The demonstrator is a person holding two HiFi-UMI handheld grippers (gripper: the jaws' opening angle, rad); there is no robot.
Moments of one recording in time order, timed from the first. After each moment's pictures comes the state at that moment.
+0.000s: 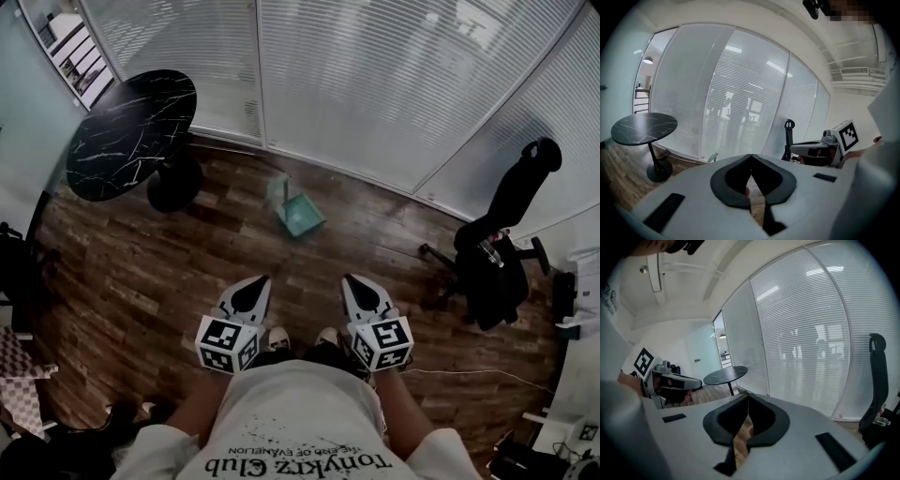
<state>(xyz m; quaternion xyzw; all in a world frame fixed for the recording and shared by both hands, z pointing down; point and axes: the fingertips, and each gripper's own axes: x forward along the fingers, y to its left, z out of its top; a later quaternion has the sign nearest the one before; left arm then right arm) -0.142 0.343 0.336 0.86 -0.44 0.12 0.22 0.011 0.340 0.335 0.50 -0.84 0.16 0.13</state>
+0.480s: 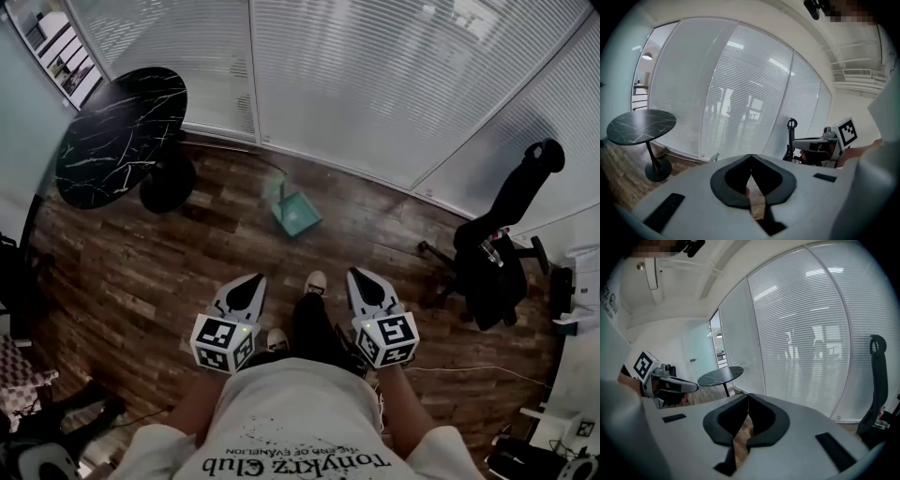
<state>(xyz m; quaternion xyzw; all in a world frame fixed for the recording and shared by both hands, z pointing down) -0.150 0.293 0.353 0.86 -0.43 0.13 0.23 0.020 0.286 0.339 0.51 -0.83 0.16 0.13</state>
